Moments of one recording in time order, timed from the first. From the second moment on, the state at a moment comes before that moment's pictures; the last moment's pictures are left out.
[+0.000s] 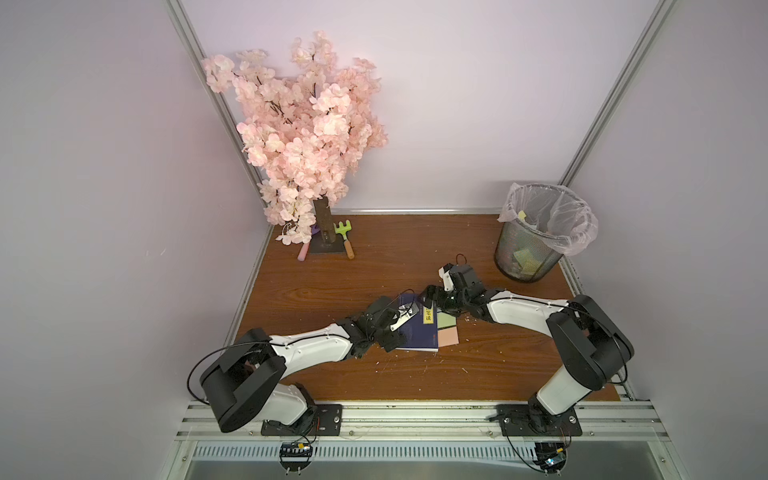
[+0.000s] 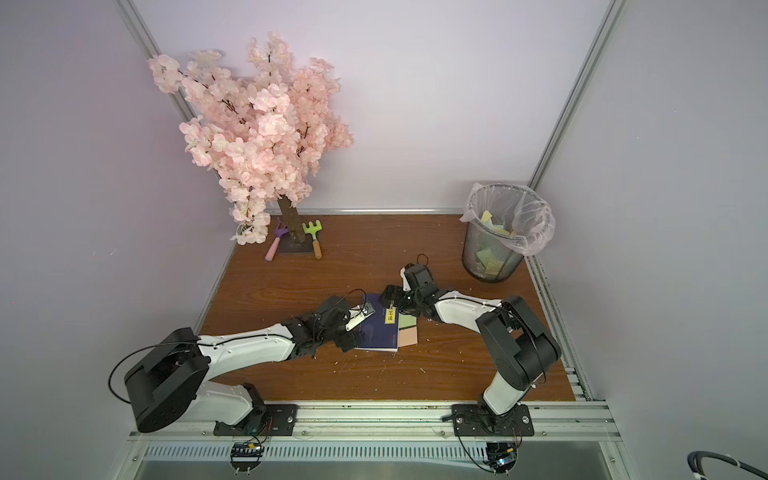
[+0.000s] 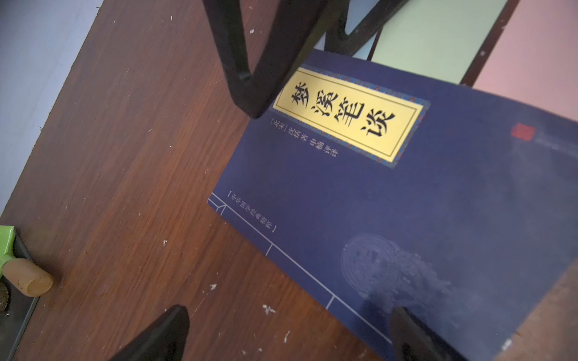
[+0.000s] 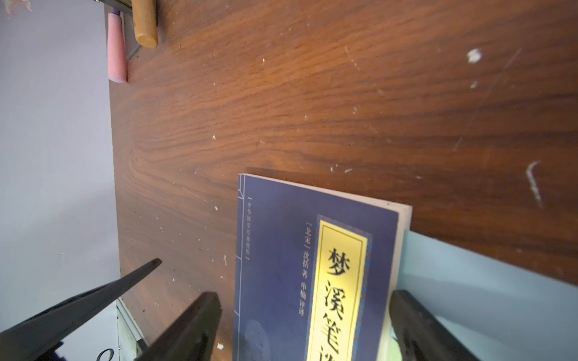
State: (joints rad) left arm -0.82 1.40 0.59 -0.01 -0.18 0.40; right arm 0.57 1.66 0.84 0.00 -0.28 0.79
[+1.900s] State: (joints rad) left arm -0.70 1.55 0.68 -0.02 -0.16 0.43; right arm 0.61 1.70 0.87 0.00 -0.28 0.75
